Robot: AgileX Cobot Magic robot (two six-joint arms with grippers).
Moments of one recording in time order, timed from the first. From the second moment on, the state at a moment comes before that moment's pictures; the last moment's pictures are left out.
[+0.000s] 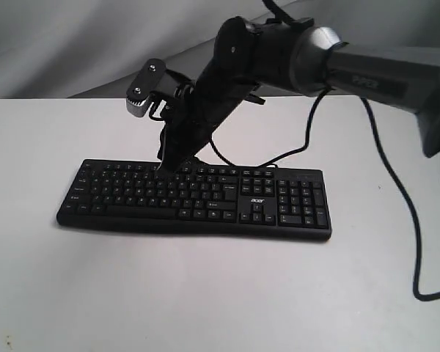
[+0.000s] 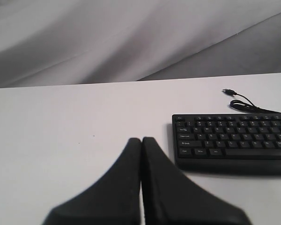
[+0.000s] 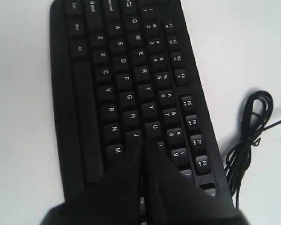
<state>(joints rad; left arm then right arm) 0.10 0.00 0.00 0.12 0.27 -0.07 0.62 2.23 -1.86 0.39 0.83 -0.89</state>
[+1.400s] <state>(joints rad) 0.10 0.00 0.00 0.12 0.27 -0.07 0.60 2.37 -1.87 0.39 0.83 -0.88</state>
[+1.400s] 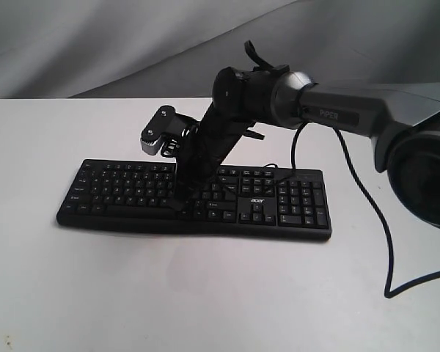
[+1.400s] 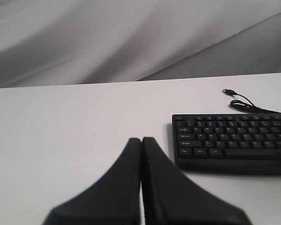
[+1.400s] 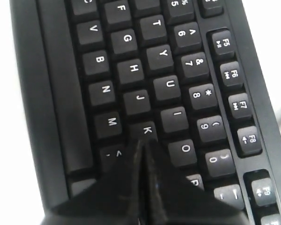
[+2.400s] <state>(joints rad) 0.10 0.00 0.00 0.12 0.27 -0.07 0.61 2.38 -1.90 0.44 0.71 -0.93</state>
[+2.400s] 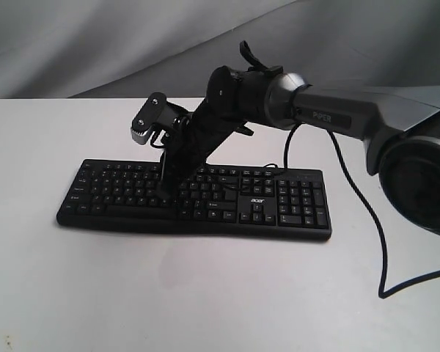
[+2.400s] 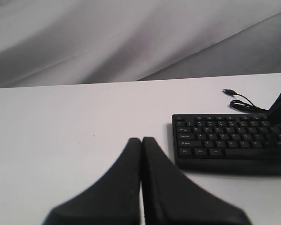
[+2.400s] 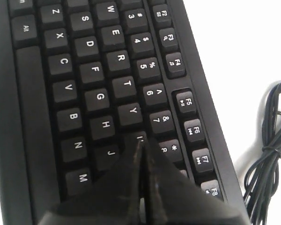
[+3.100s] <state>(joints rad) 0.10 0.00 0.00 0.12 0.27 -0.07 0.61 2.40 -1.90 0.44 0.68 -0.93</state>
